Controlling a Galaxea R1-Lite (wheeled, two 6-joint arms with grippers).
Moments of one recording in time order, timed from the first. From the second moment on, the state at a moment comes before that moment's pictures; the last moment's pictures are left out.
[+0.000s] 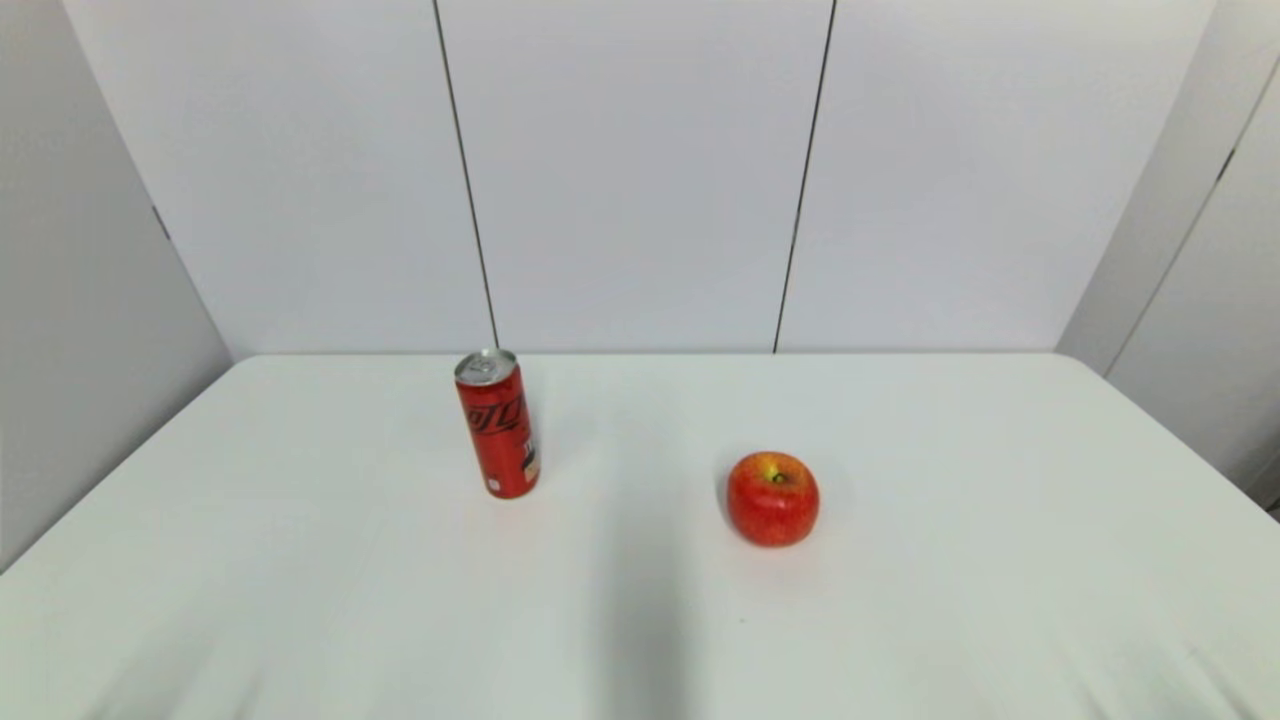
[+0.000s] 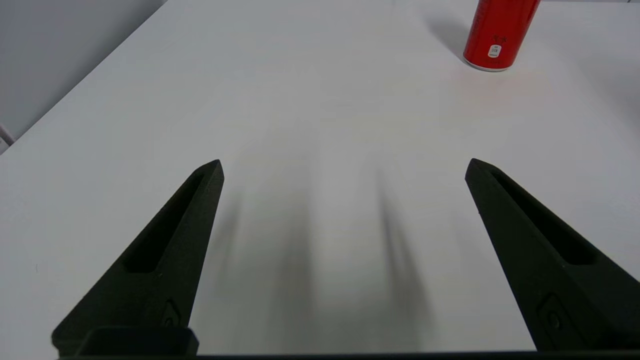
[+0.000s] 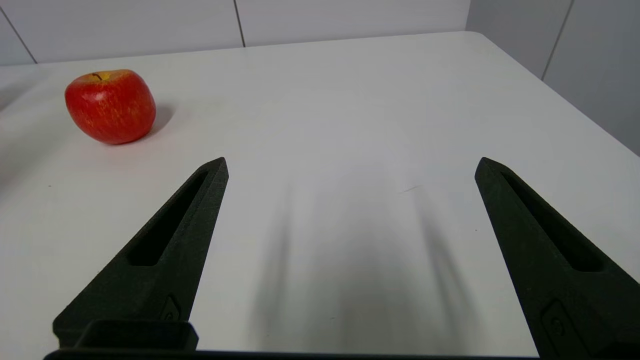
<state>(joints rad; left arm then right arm) -0.01 0.00 -0.04 0.10 0.00 0.00 0.00 0.00 0.00 -0.03 -0.04 0.06</state>
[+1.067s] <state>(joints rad) -0.08 0.50 -0.41 -0.03 -0.41 0.25 0.00 0.00 0.00 -0.03 -0.04 0.06</state>
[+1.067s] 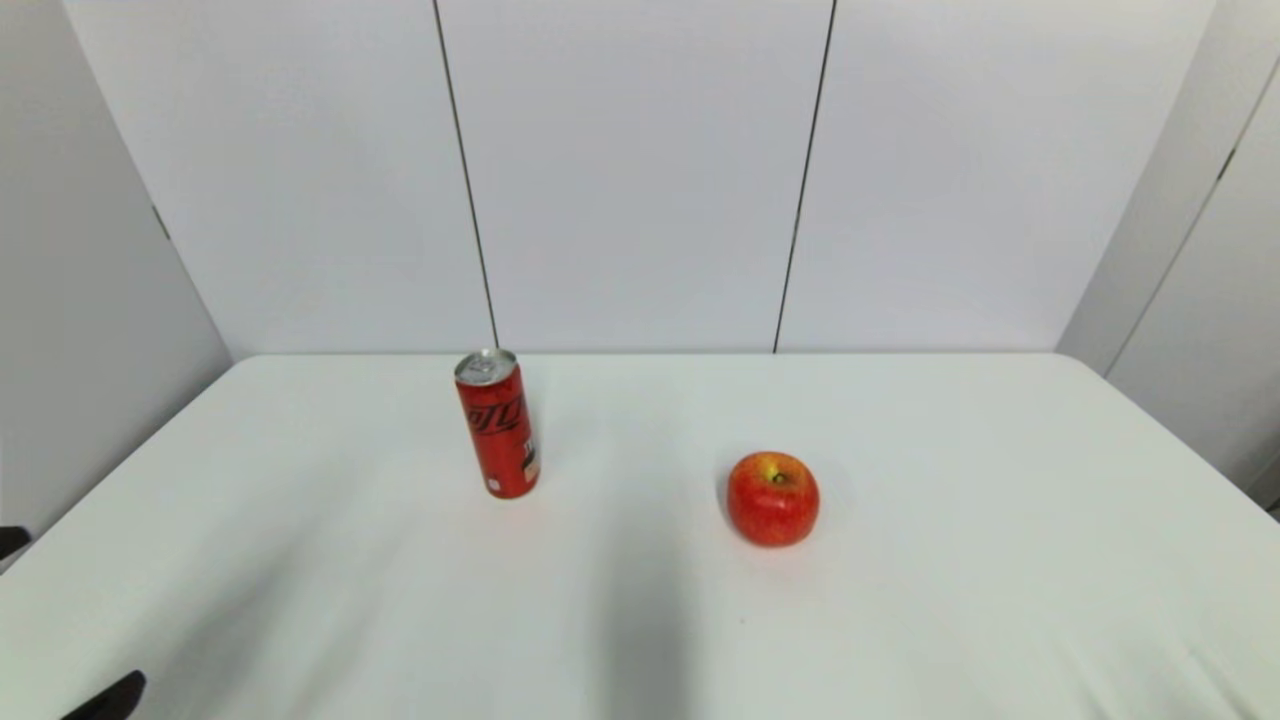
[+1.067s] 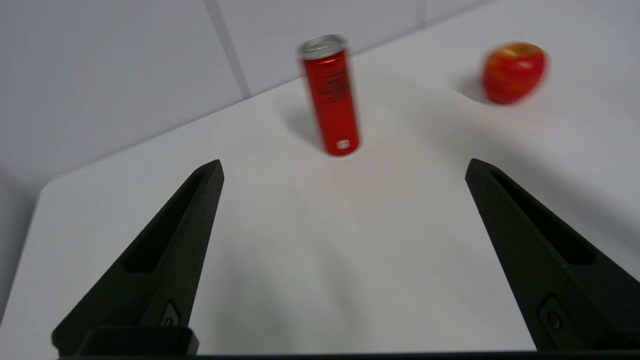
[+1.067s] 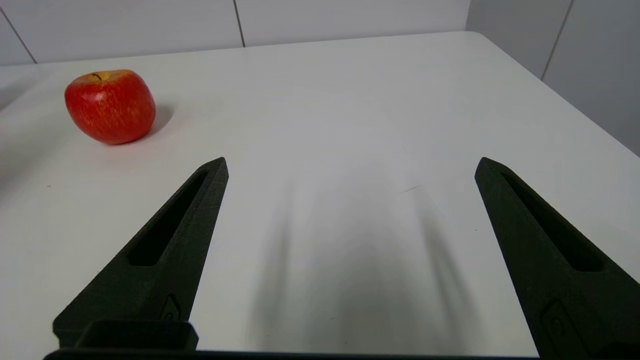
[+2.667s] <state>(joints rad) -0.64 1.94 -1.17 -0.04 -0.58 0.45 0.00 0.00 0.00 -0.03 -0.04 0.06</state>
